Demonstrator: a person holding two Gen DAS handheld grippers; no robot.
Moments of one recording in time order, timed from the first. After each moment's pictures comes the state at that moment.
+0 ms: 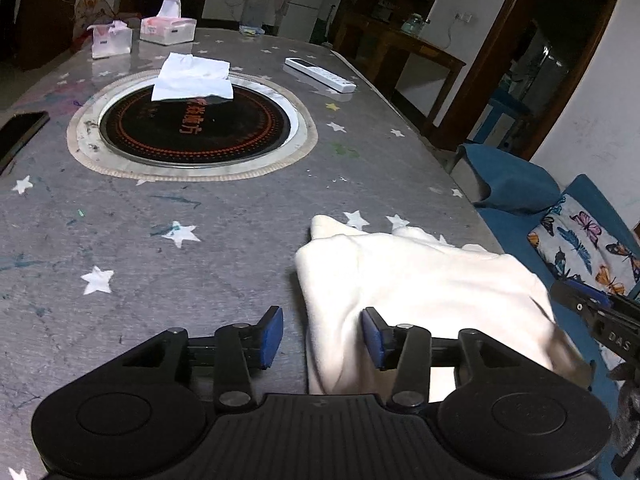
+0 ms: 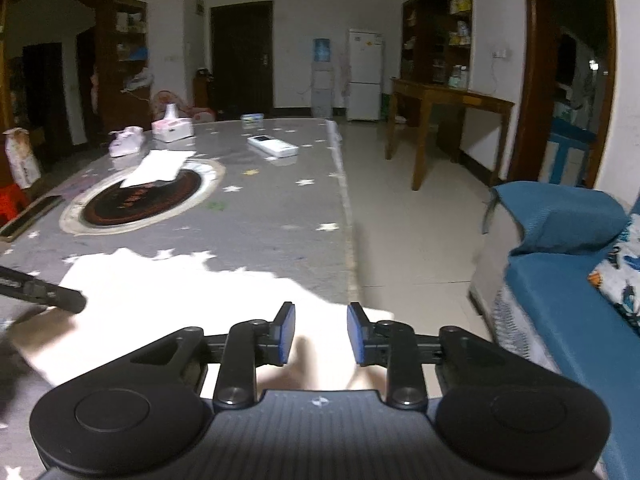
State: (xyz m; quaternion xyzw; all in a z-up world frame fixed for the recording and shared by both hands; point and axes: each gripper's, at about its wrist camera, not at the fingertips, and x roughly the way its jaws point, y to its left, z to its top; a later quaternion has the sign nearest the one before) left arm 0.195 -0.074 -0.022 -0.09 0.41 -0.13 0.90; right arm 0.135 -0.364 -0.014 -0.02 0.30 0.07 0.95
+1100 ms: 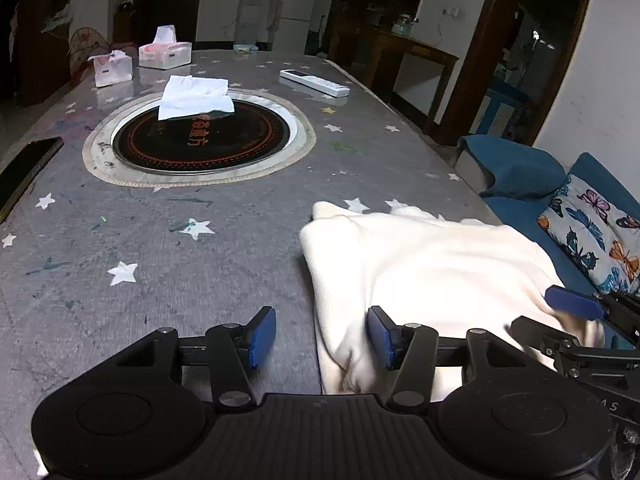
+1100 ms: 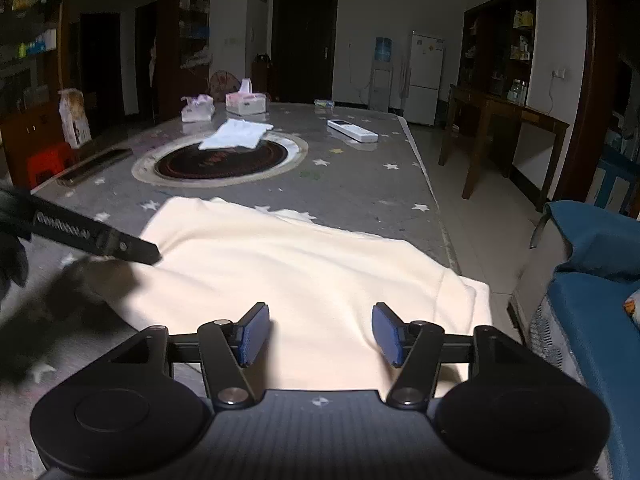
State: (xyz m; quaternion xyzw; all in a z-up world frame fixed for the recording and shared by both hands) left arm 0.162 -0.076 -0.020 -0.05 0.39 -0.12 0.91; right arm 0.099 -0.312 -0.027 -0.06 0.30 0.14 0.94
